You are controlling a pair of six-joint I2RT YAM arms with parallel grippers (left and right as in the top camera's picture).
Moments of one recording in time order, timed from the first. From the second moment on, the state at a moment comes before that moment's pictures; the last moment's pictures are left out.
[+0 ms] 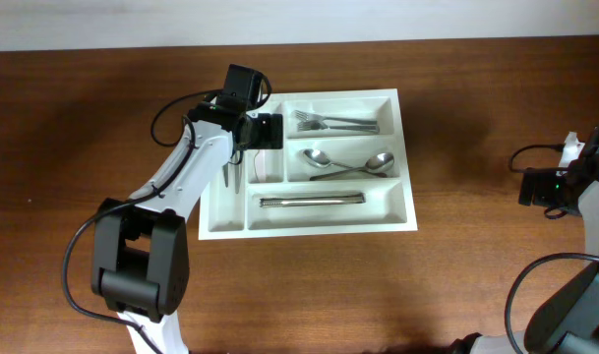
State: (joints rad) left arm -0.31 1.99 1.56 -0.66 -0.05 -0.24; right arm -0.56 1.63 1.18 -0.74 0.12 -0.26
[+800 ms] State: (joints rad) left arm -0.17 1.47 1.77 -1.32 -0.07 -0.21; right arm -0.56 1.63 1.18 -0.74 0.12 -0.26
